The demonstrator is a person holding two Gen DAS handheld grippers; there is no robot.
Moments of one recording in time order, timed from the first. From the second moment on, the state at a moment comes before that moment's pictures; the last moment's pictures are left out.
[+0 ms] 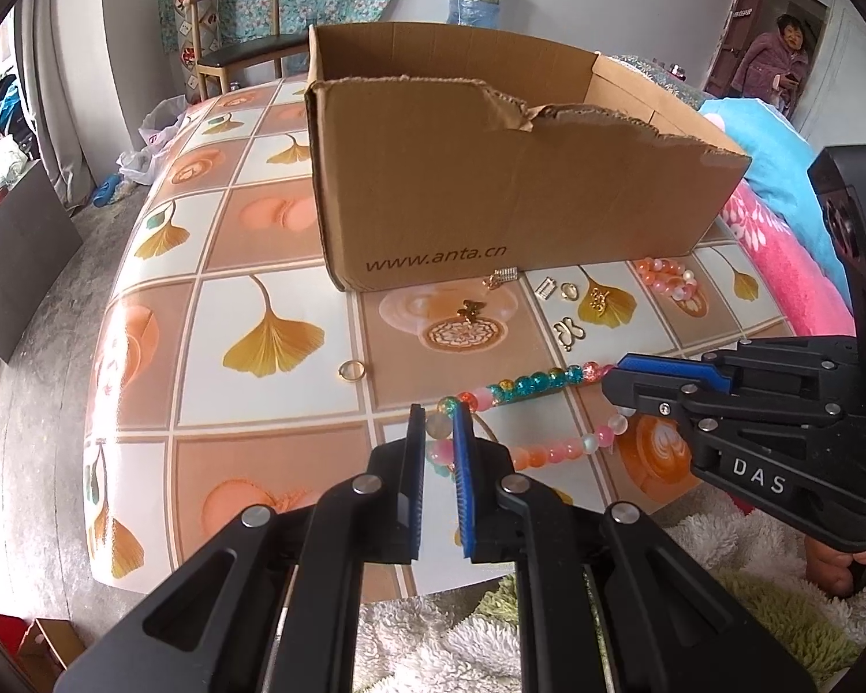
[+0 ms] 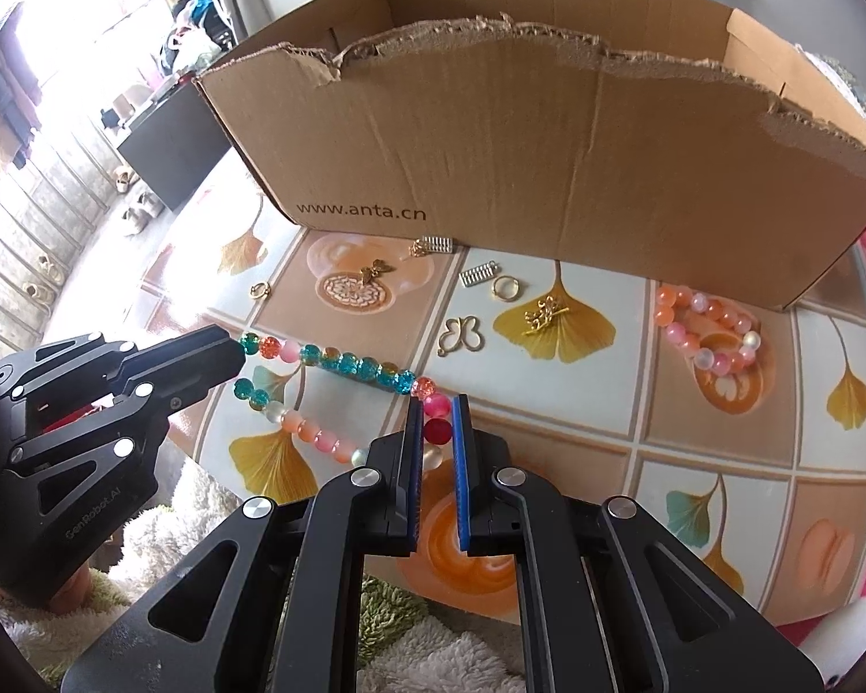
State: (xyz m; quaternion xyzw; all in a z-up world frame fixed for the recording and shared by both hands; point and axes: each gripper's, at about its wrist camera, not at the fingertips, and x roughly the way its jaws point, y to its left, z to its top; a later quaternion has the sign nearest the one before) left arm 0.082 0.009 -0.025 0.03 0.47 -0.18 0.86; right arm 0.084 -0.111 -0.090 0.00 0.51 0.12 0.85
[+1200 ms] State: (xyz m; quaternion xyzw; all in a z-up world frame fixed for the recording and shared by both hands) left arm 0.099 0.009 -0.043 0.02 0.51 -0.17 0.84; right arm 0.100 -0.103 -0.093 -0.01 0.52 0.13 0.84
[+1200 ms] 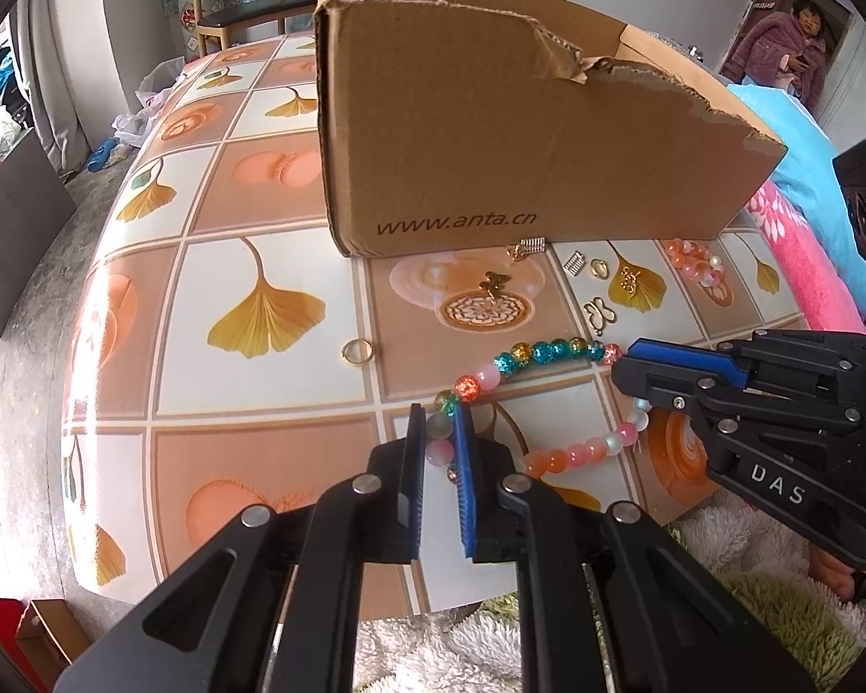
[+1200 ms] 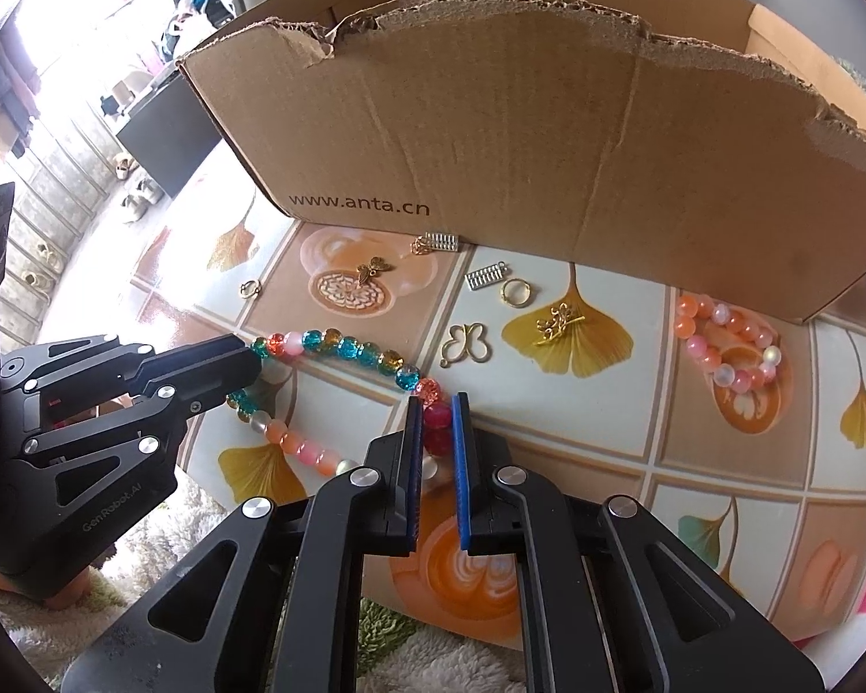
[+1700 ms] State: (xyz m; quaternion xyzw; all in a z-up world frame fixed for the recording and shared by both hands) left arm 0.099 0.010 -0.044 0.02 0.51 -0.18 0.84; right arm 0.103 -0.104 -0.092 -0.01 0.52 0.13 0.84
